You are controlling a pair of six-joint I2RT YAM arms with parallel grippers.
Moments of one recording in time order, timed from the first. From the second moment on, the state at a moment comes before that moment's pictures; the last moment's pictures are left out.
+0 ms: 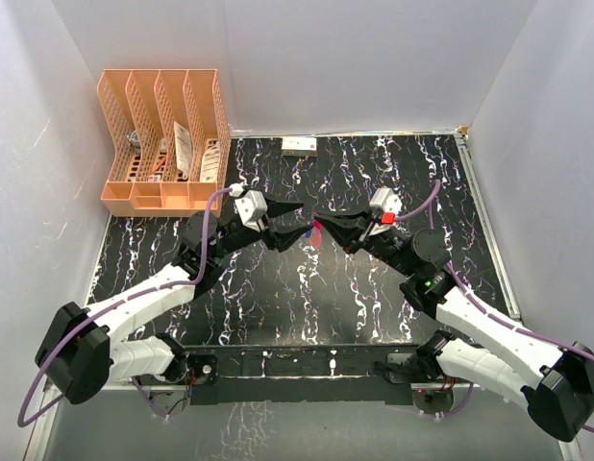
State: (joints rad) left arm -0.68 1.17 0.66 0.75 0.52 -0.05; right arm 0.67 0.88 0.57 0.63 -0.34 0.05
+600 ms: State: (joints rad) left arm -0.63 1.25 0.68 0.88 0.78 -0.18; right arm 0.67 0.88 0.56 0.65 -0.38 0.06
